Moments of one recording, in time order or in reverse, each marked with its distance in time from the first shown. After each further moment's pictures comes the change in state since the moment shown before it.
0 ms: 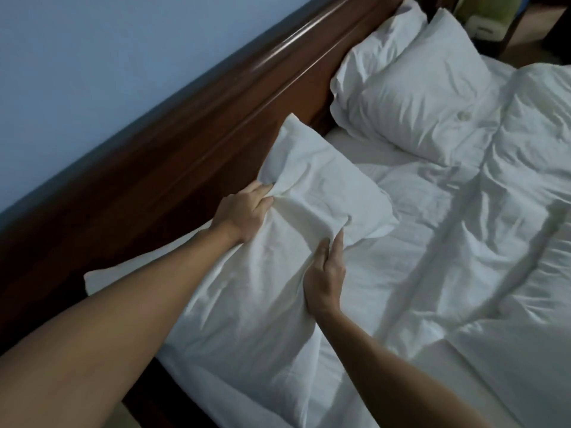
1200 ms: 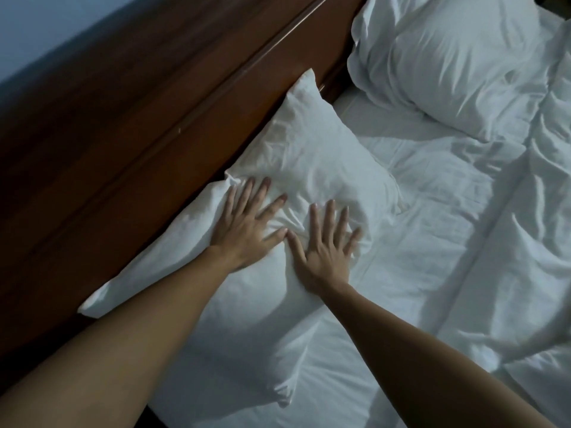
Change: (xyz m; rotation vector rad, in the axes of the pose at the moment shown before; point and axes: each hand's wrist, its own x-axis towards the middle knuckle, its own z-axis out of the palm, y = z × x) left_hand 0.064 -0.144 0.148 0.419 -0.092 0.213; right_hand 0.122 0.119 0.101 -1.024 -0.264 -0.274
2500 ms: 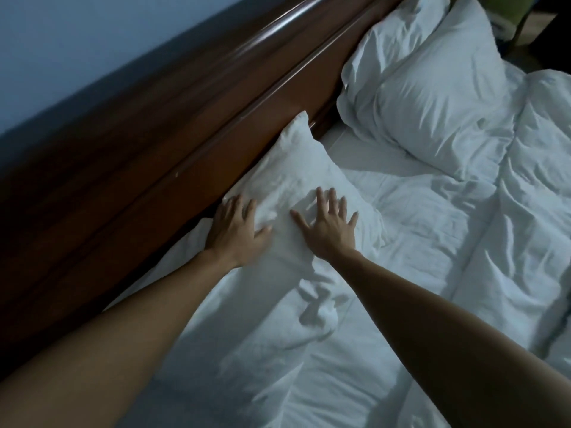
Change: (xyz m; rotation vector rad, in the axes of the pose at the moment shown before) left_hand 0.052 -0.014 -0.040 -0.239 -0.085 -0.228; right_hand 0.118 -0.001 -0.071 -0.048 -0.078 0.035
